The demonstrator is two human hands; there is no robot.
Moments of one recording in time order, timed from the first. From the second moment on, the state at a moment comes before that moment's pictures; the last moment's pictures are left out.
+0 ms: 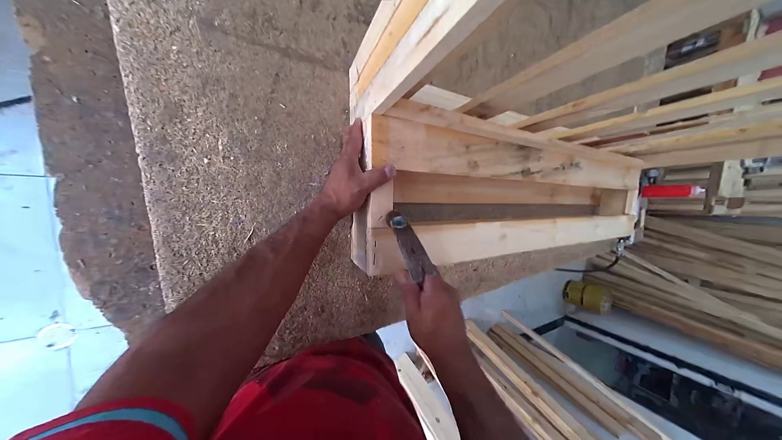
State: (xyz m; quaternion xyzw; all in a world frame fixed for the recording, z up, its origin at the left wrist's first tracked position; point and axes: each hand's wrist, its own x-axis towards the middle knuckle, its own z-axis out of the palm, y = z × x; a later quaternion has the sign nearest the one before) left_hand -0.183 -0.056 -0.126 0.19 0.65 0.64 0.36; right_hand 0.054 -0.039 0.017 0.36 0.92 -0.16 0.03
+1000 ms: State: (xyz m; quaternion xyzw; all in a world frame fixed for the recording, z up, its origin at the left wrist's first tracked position) left_hand -0.193 -0.056 -0.128 0.19 0.64 0.66 0.34; right_hand 0.036 -0.050 0.036 0.29 0.93 -0.21 -0.03
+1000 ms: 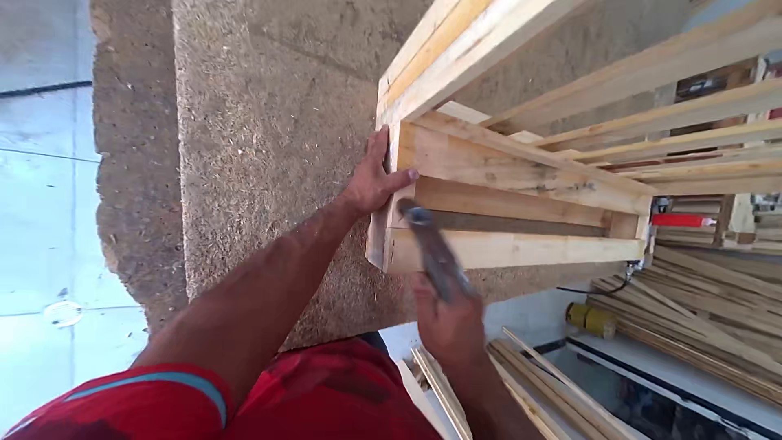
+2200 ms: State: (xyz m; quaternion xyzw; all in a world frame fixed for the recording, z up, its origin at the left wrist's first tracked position) left_hand -0.116 -0.106 -0.119 0.15 0.66 0.63 0.39; right_hand -0.027 0.013 0.037 0.30 0.92 -0.27 -0.05
